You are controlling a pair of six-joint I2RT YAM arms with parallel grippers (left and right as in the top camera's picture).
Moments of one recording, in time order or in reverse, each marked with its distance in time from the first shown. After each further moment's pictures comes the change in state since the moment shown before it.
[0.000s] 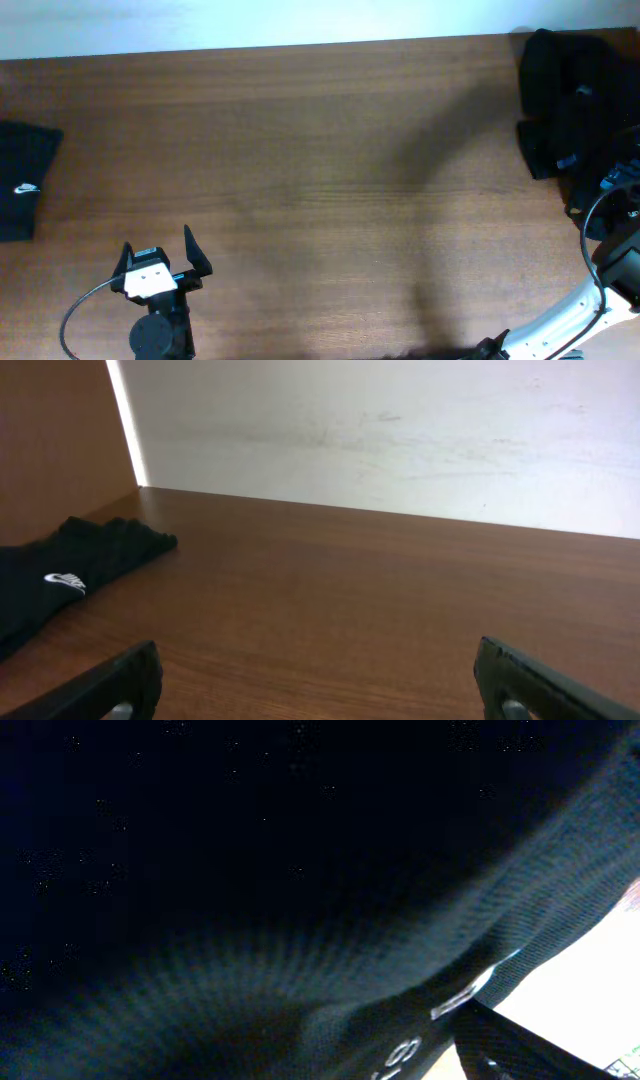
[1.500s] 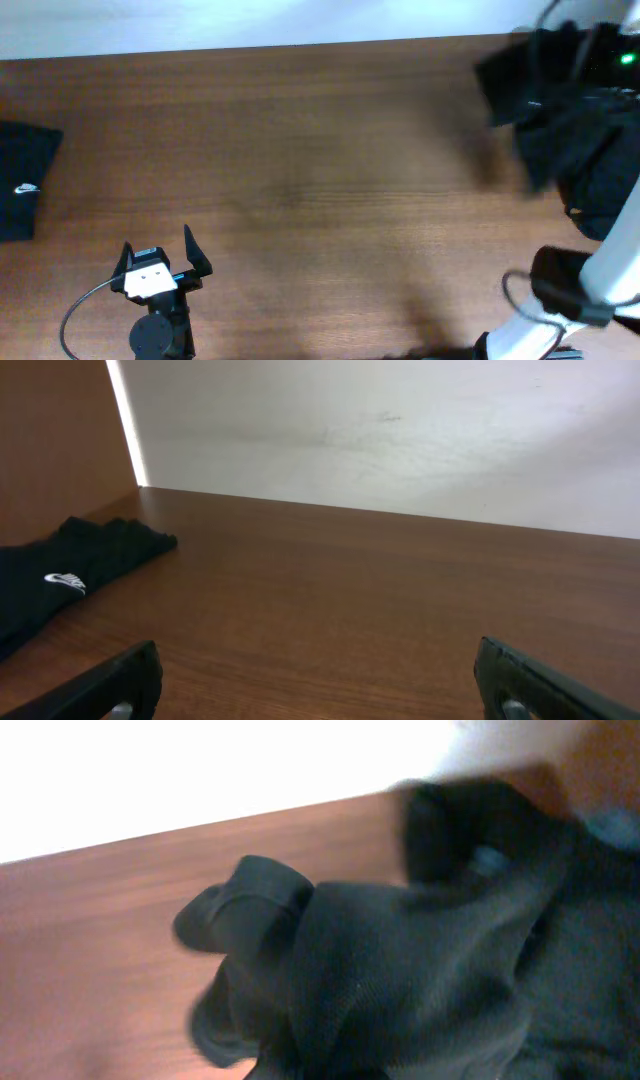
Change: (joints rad) left arm 0.000 0.000 0.000 0.000 0.000 0.000; right arm 0.623 -0.285 0.948 -0.474 -0.255 0.021
